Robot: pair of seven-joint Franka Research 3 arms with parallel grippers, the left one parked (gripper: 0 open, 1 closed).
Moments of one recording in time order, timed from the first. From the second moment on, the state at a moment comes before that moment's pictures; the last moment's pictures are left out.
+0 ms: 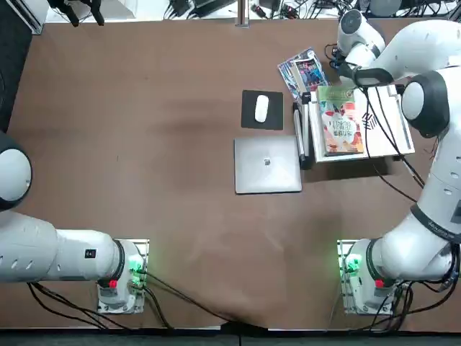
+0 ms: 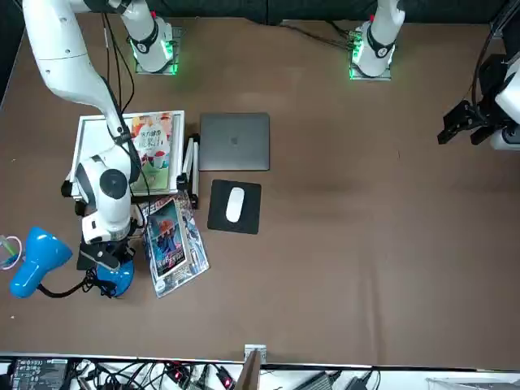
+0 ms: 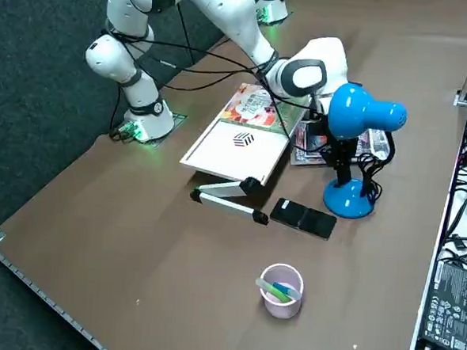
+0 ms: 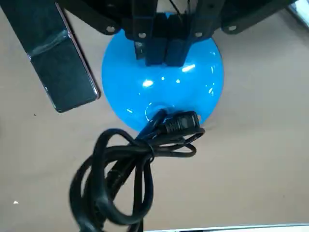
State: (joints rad) arm 0.05 0.69 0.01 -1.70 -0.89 2.59 1.10
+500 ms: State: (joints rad) arm 0.03 0.69 0.01 -1.71 -0.89 2.63 1.10
